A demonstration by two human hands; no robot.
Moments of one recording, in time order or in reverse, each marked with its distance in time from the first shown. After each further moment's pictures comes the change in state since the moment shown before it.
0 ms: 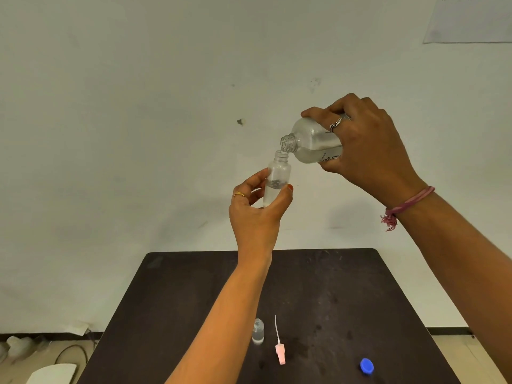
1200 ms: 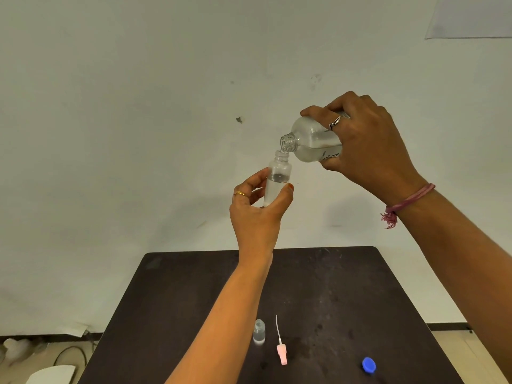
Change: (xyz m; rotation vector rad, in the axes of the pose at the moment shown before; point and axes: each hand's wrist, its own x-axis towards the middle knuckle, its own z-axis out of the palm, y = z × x) left_hand 0.007 -0.006 -0.001 -0.009 -0.011 -0.017; right_hand 0.003 0.001 0.008 -0.019 -0.011 -0.001
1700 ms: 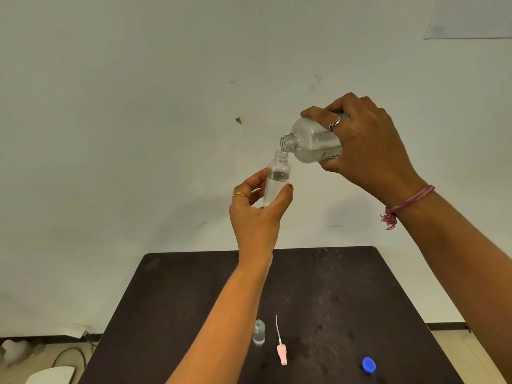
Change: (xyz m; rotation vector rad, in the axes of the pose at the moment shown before) left_hand 0.000 0.000 0.000 0.001 -0.004 -0.002; right_hand -0.001 -0.001 0.000 0.009 -0.007 0.016
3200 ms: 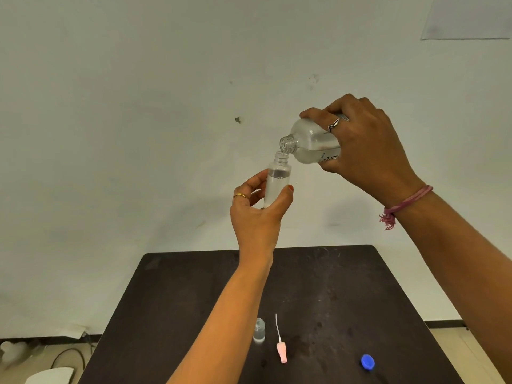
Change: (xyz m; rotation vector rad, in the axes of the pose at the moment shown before) left_hand -0.005 0.003 -0.002 -0.006 -0.005 -0.020; right_hand -0.002 -0.004 -0.004 -0.008 -0.002 0.001
